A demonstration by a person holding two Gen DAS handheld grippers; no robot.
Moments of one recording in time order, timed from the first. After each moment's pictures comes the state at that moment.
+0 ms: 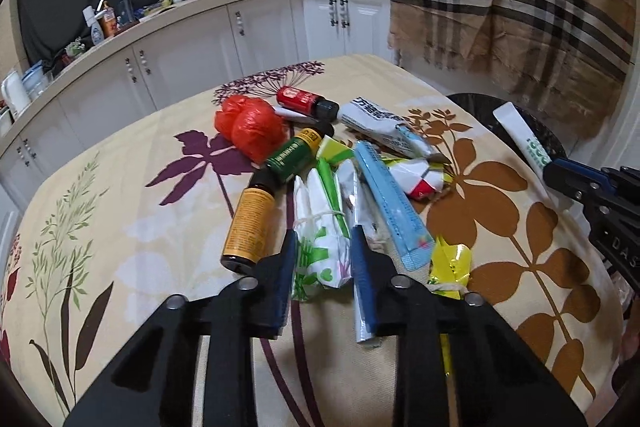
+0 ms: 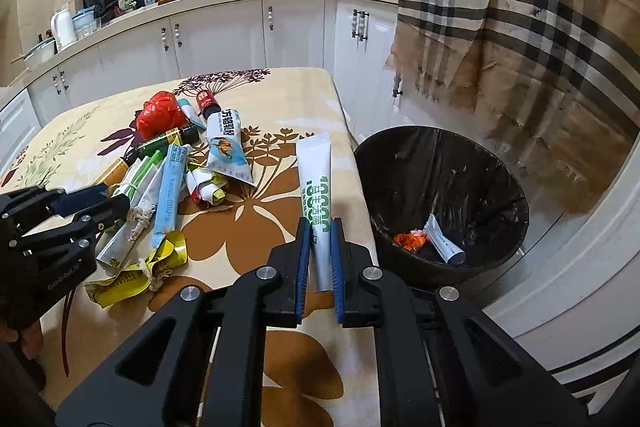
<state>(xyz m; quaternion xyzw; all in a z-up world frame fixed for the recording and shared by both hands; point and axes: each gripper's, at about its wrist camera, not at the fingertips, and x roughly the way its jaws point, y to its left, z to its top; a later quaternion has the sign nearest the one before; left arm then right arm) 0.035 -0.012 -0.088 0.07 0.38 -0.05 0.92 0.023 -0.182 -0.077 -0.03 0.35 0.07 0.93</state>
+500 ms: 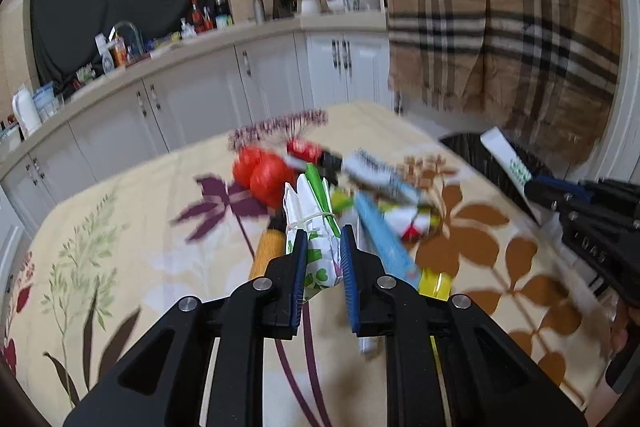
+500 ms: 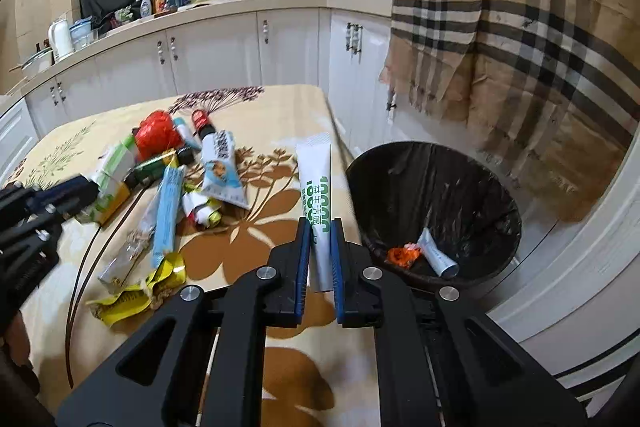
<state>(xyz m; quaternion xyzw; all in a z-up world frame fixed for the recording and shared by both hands) 0.019 -0.014 -0.051 0.07 0.30 -0.05 0.95 0.025 -0.187 -0.064 -0.03 0.33 0.05 0.94</state>
